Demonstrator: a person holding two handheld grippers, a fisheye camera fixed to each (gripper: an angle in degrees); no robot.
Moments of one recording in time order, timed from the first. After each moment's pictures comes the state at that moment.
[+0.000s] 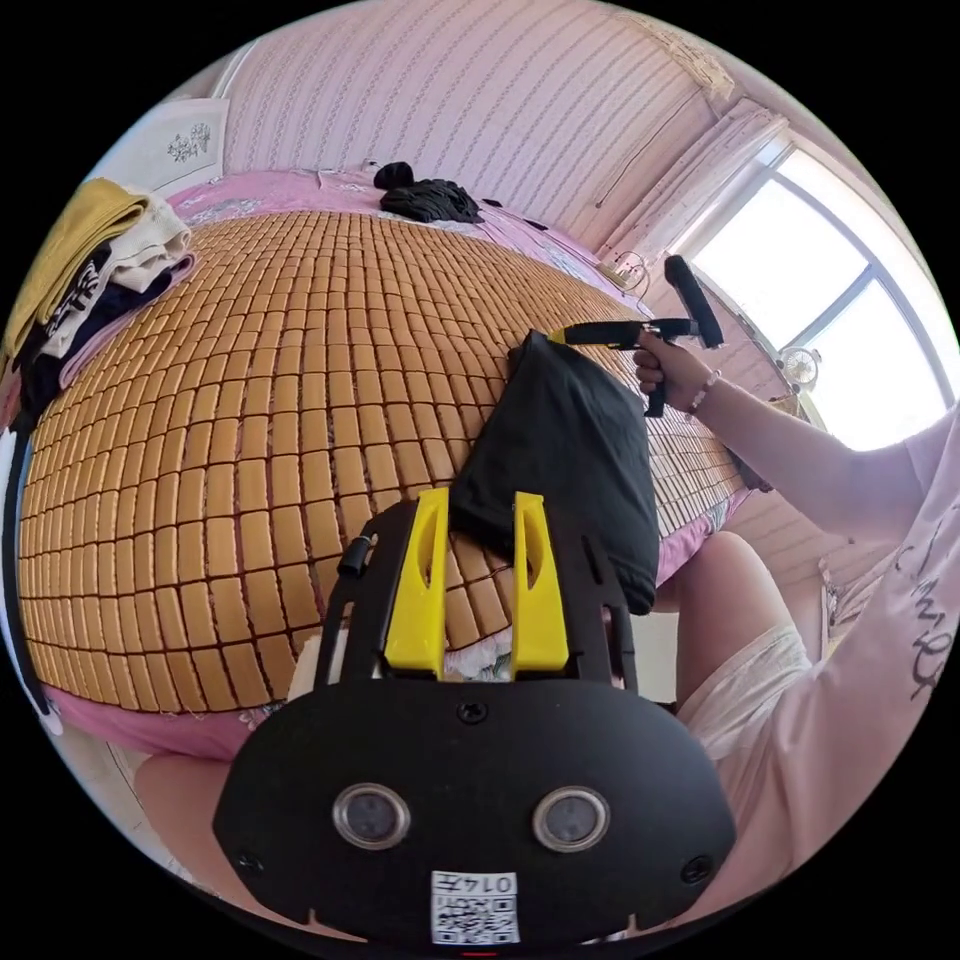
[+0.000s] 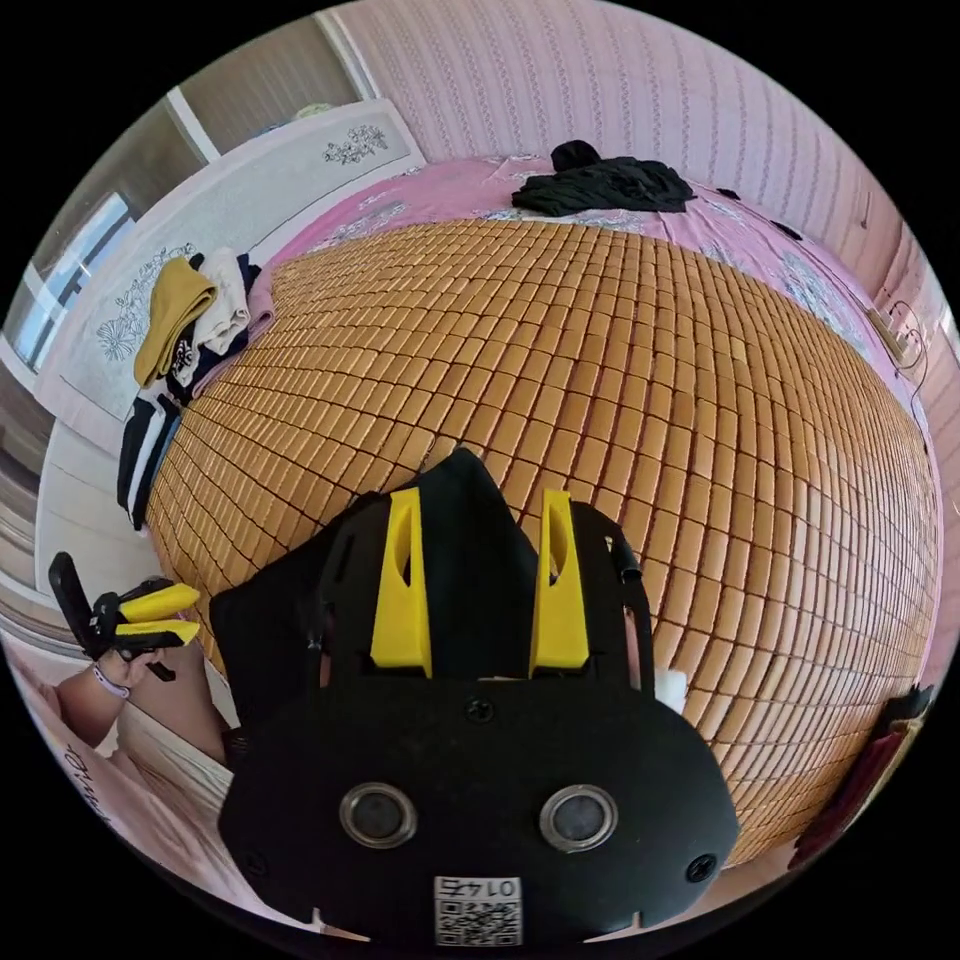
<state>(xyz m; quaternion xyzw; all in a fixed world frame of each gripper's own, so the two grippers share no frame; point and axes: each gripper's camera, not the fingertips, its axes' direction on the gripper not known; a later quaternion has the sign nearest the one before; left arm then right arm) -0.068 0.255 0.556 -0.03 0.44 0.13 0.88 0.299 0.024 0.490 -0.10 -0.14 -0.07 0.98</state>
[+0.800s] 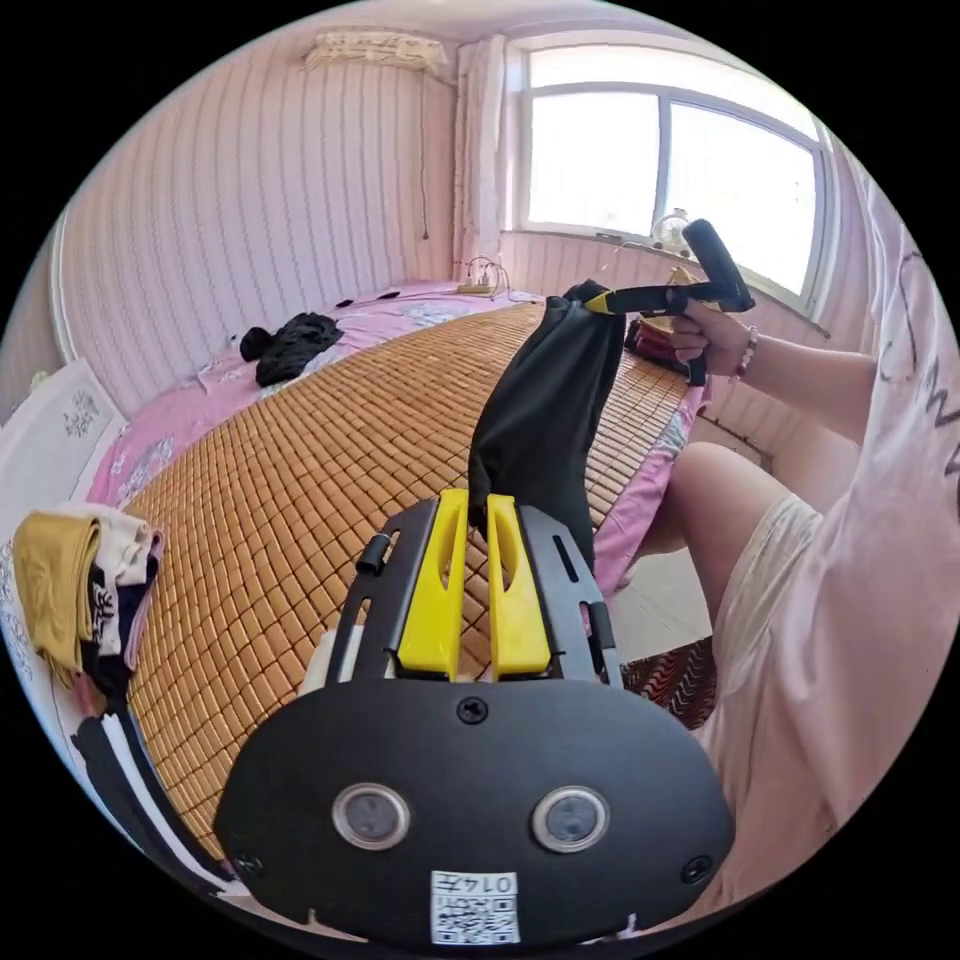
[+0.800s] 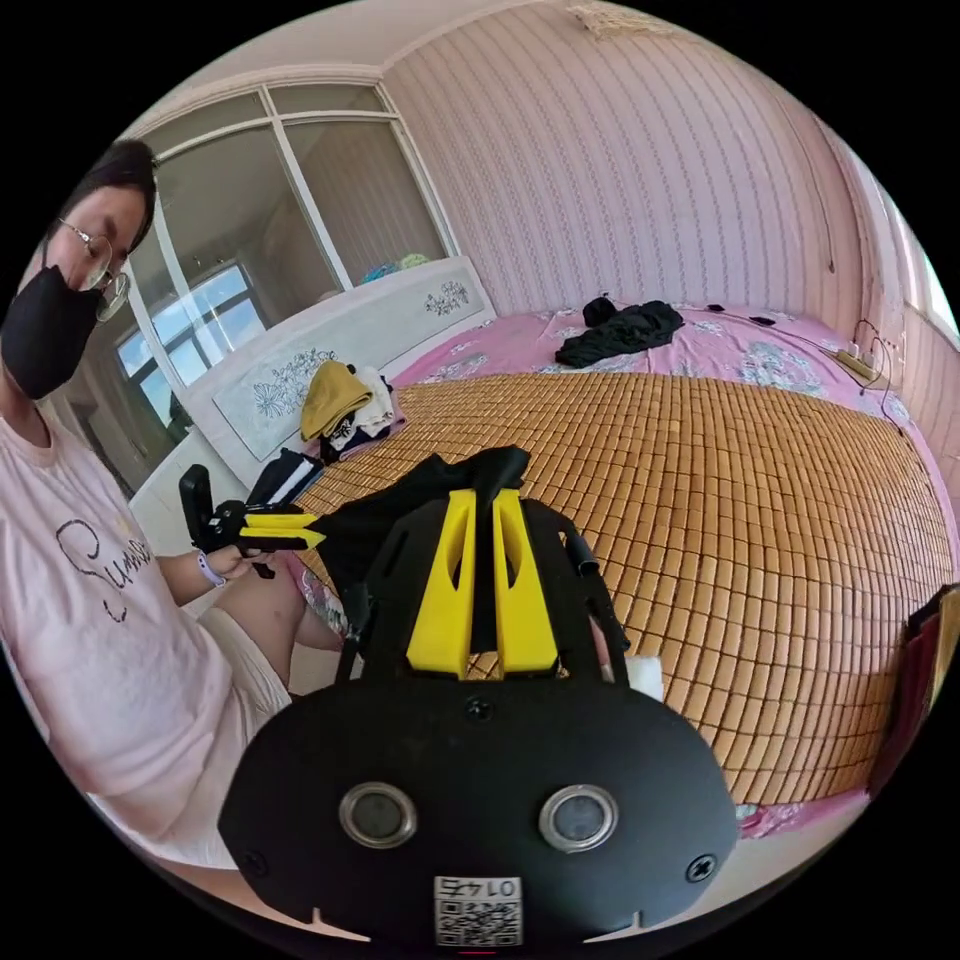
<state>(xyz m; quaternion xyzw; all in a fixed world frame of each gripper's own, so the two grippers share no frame) -0.063 0.299 0.402 0.16 0.41 0.36 0.82 0.336 0.246 0.252 0.17 -0.23 0.00 0.96</state>
